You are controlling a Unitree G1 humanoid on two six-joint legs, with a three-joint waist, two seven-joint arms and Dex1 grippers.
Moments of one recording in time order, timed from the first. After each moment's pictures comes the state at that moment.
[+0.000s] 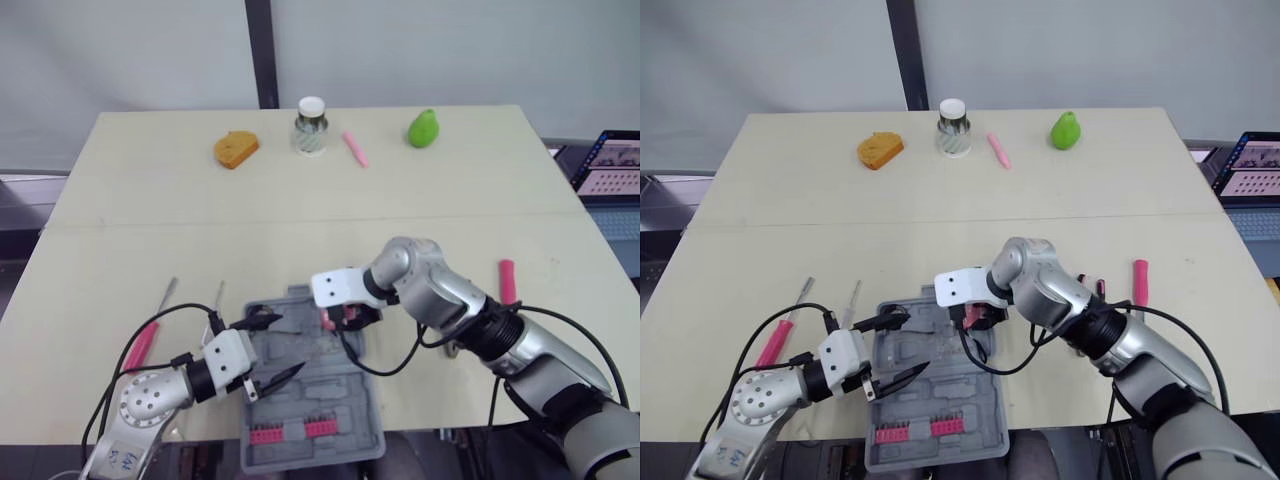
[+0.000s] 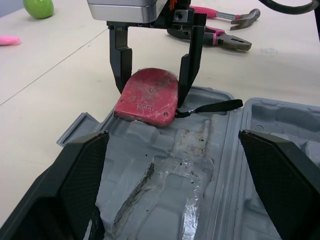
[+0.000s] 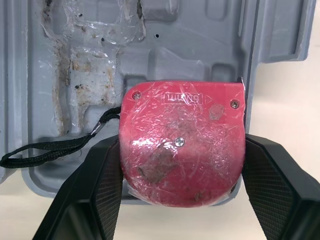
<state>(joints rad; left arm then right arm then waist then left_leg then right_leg) 0.21 0.53 -0.06 -0.38 -0.16 -0.03 -0.72 -0.90 -0.50 0.78 -0.03 -0.33 0.65 1.29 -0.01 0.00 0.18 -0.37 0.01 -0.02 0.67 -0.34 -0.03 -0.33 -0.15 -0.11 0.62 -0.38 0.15</state>
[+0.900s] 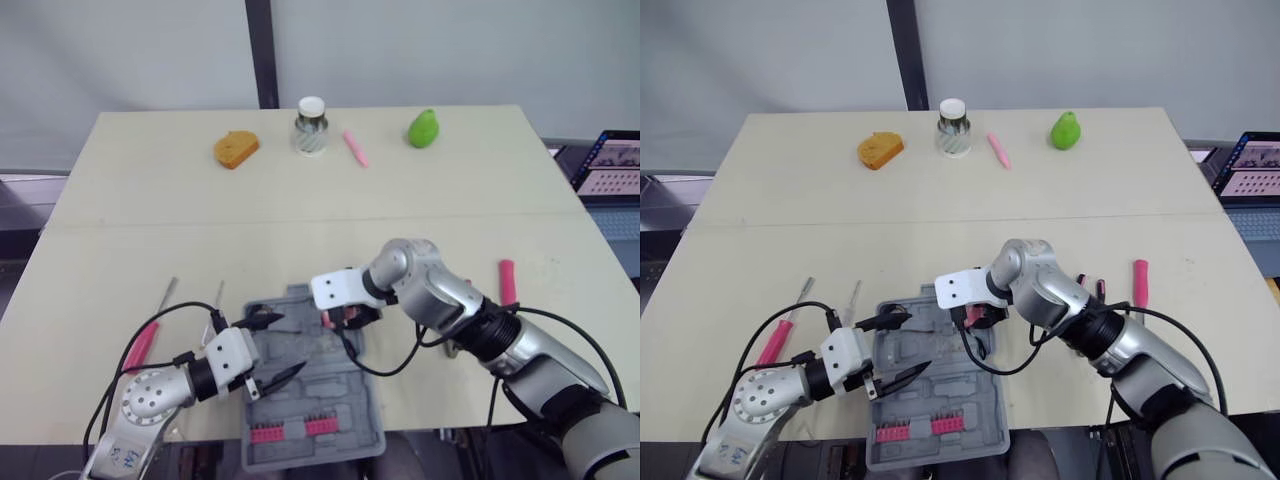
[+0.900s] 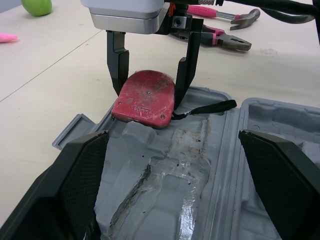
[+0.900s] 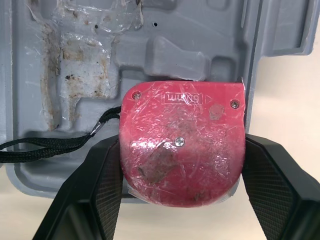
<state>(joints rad) 0.20 0.53 -0.06 -0.39 -0.16 0.00 -0.72 -0.89 -0.49 0.78 0.00 -0.37 0.61 1.28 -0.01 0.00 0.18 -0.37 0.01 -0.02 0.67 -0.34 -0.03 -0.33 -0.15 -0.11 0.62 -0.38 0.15</state>
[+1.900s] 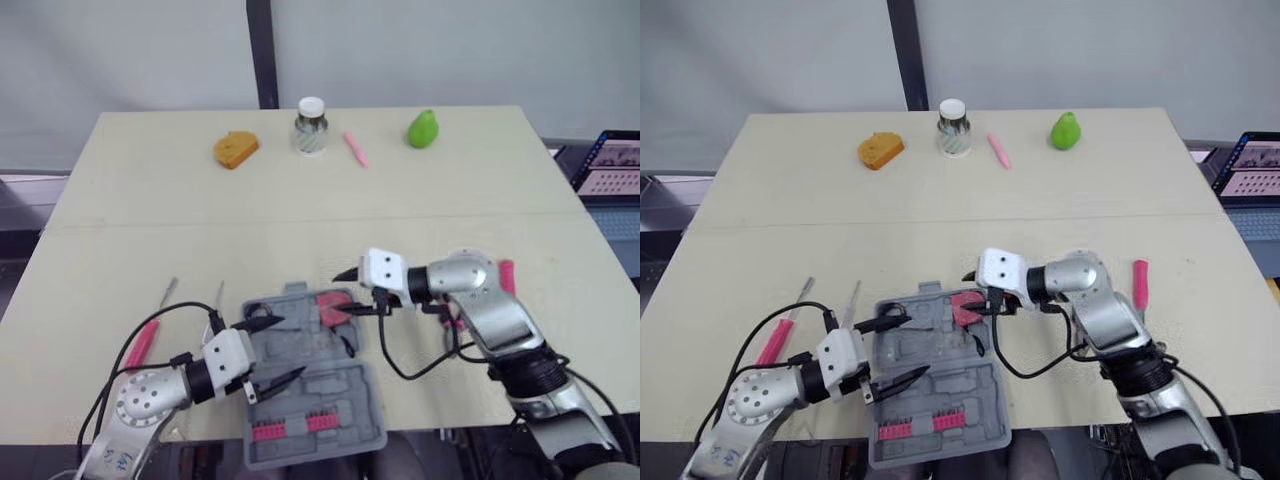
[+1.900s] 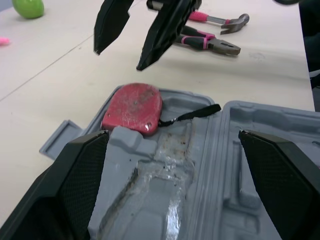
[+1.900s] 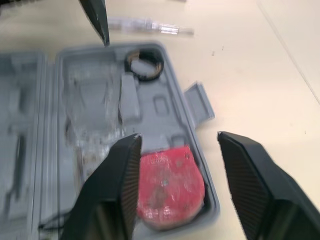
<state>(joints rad) 0.19 0.55 -0.06 -0.43 -0.20 0.02 -0.74 -0.52 -0.45 0.27 -0.06 0.05 0.26 1.13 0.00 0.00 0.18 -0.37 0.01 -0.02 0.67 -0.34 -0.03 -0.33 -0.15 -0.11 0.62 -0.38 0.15</state>
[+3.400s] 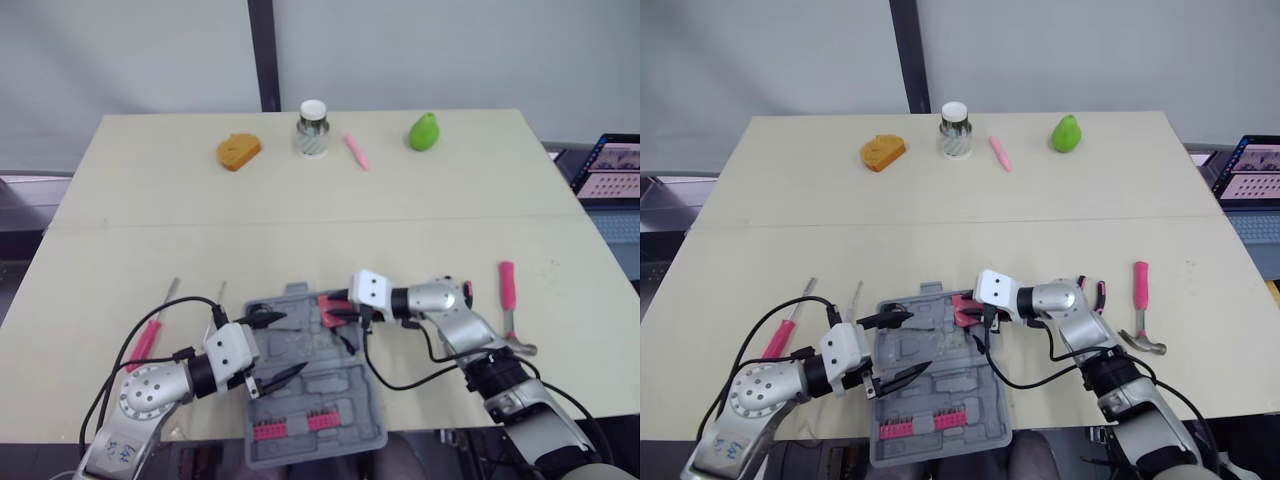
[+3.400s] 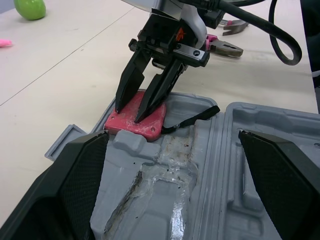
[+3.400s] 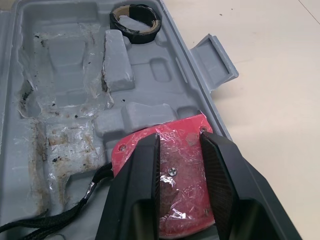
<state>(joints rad) 0.18 0.55 -0.06 -0.43 -0.19 0.06 -0.75 -0.53 -0.40 0.37 0.34 -0.04 -0.04 1.02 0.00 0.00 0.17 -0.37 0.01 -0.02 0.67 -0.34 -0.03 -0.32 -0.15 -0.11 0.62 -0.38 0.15</state>
